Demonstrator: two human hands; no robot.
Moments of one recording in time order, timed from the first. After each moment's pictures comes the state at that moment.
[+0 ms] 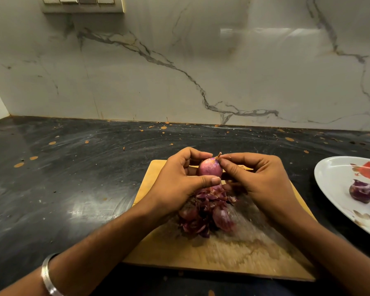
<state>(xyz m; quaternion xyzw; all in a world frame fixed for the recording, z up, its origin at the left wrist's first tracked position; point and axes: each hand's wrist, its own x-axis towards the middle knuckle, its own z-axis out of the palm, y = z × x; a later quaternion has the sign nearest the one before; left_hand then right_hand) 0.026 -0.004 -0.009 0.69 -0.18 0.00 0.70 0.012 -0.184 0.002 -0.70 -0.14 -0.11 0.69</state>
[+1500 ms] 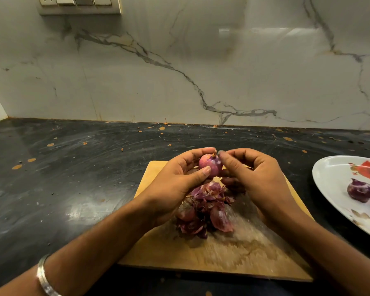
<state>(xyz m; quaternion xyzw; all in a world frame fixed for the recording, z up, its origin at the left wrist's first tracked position) 0.030 -0.006 -0.009 0.58 -0.20 -0.10 0.78 0.011 -0.182 0.004 -0.71 -0.08 -0.10 0.69</state>
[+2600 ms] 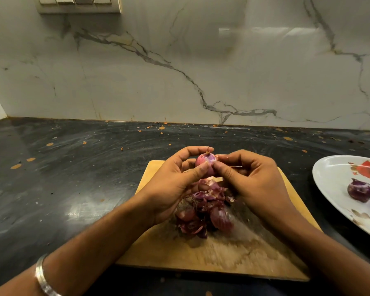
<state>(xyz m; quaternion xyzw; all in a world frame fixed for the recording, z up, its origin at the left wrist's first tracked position) 0.025 -0.003 -0.002 0.56 -0.15 -0.11 0.81 0.012 -0.181 -0.002 -0.75 -0.16 -0.17 0.62</state>
